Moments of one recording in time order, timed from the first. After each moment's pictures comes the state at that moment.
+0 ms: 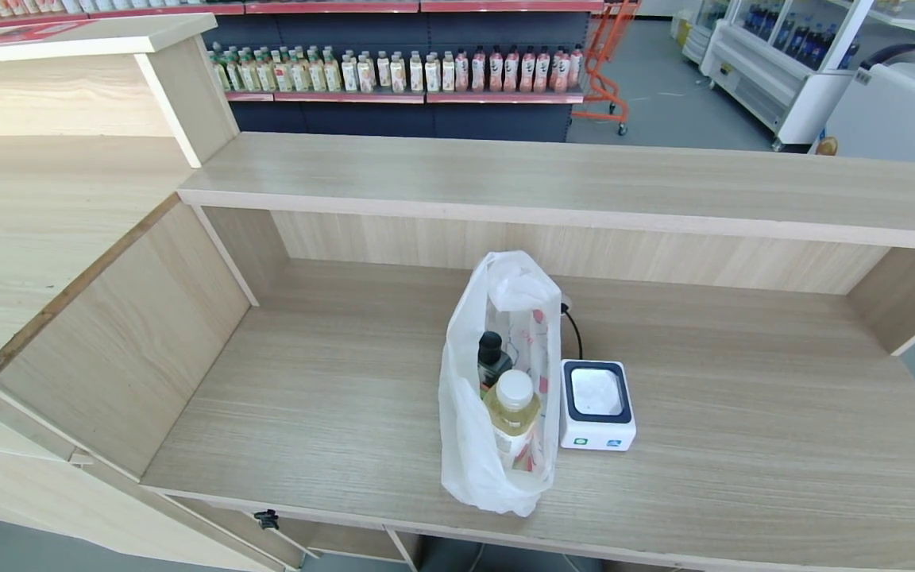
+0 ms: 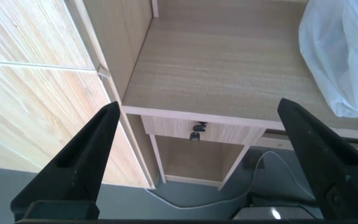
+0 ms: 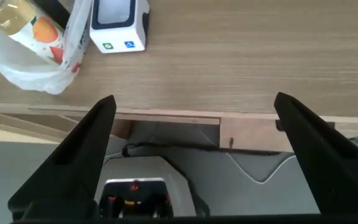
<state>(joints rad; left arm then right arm) 0.00 0.00 0.00 0.00 0.00 0.01 0.04 0.21 -0.03 -0.02 -0.03 0.07</state>
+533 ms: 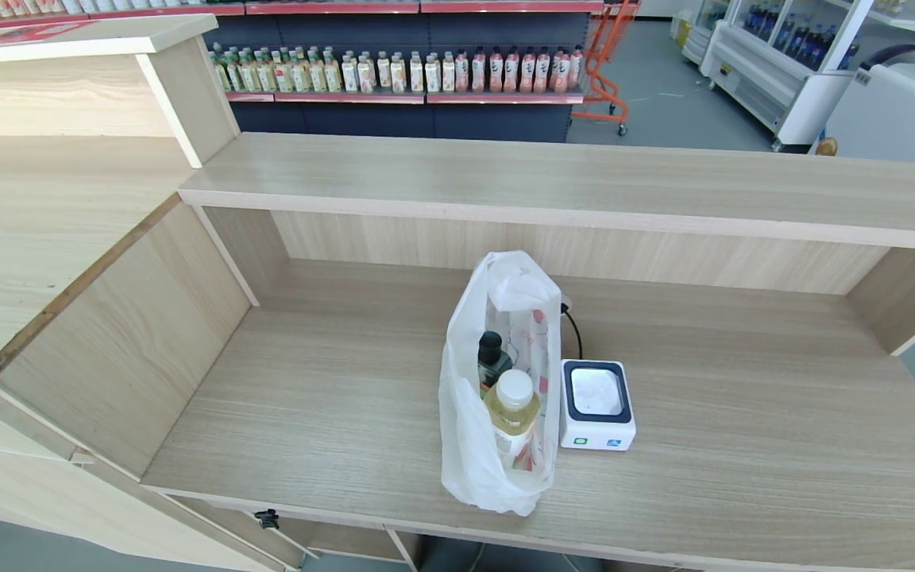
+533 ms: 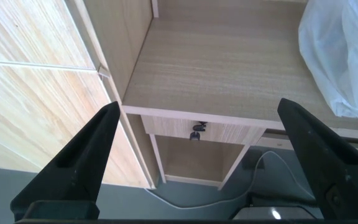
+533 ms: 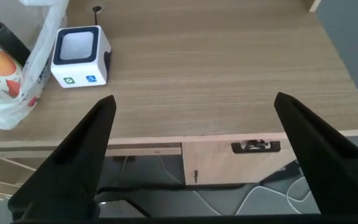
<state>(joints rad) 0.00 0.00 0.00 0.00 0.00 0.01 0.00 0.00 -0.01 0.05 -0.13 0.03</state>
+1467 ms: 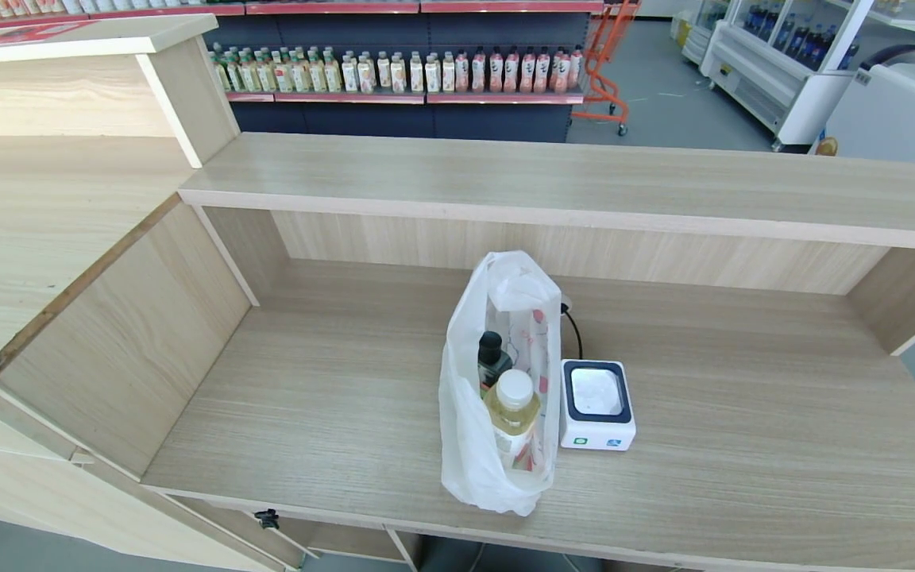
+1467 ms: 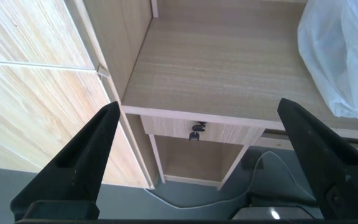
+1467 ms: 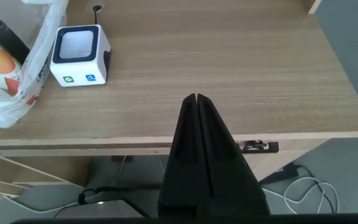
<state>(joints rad) 0.00 0.00 0.00 0.00 0.00 0.00 0.00 0.00 -0.01 0.06 -0.12 0.01</state>
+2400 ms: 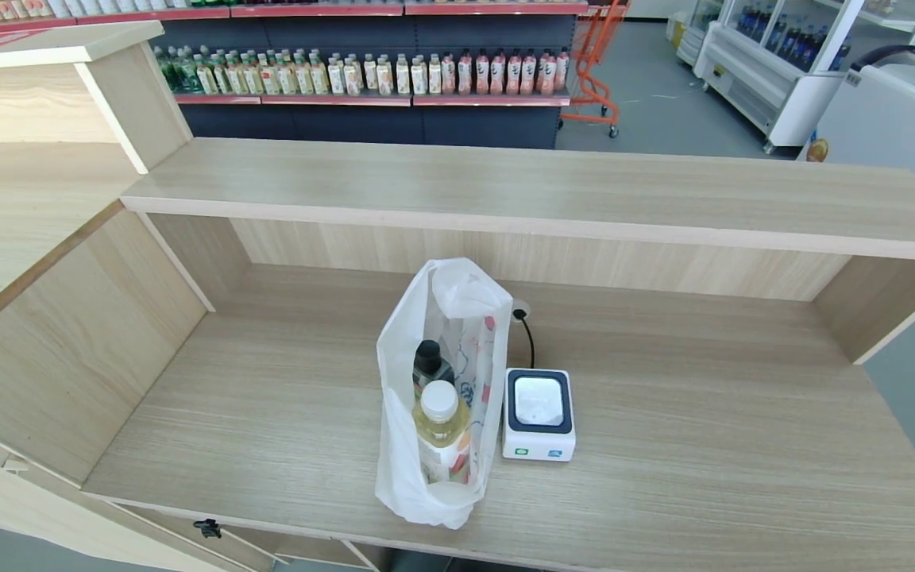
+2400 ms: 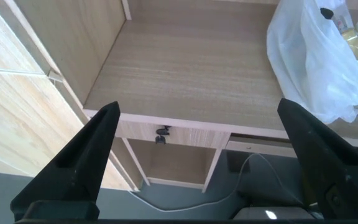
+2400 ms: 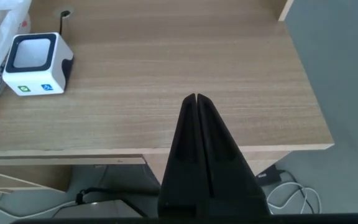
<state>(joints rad) 0.00 0.00 0.00 0.00 0.00 0.01 0.00 0.00 -0.01 0.06 -0.12 0.01</state>
